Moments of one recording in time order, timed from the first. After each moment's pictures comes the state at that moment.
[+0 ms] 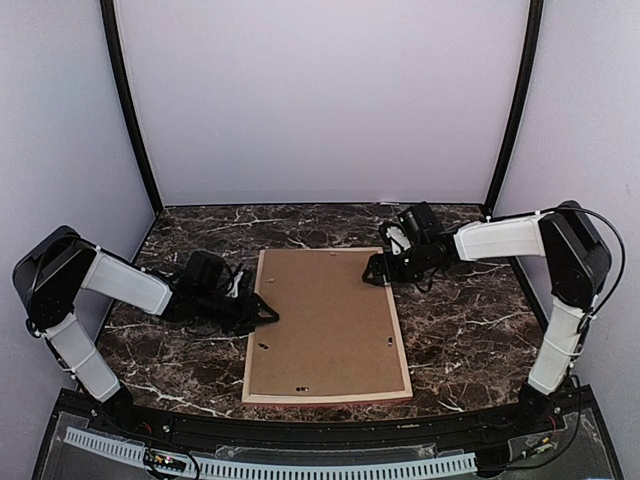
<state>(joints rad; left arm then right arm) -0.56 1.65 0.62 0.24 0.55 -0.82 0.57 1.82 1.14 -0.24 -0.21 0.32</state>
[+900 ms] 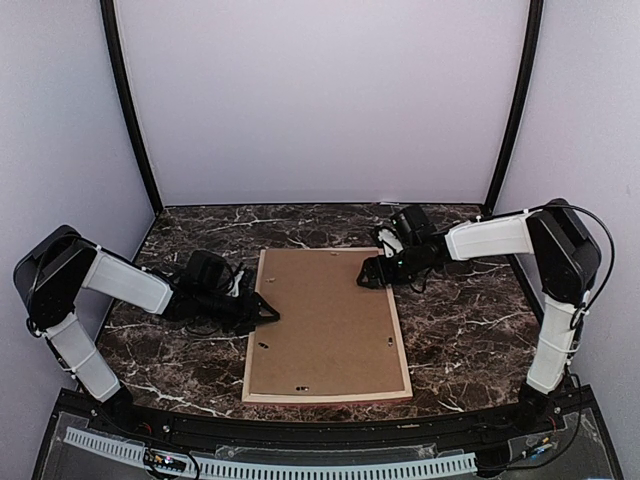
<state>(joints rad) -0.56 1.66 0.63 0.23 0.55 -0.82 0.58 1.89 1.19 -0.24 -0.24 0.27</state>
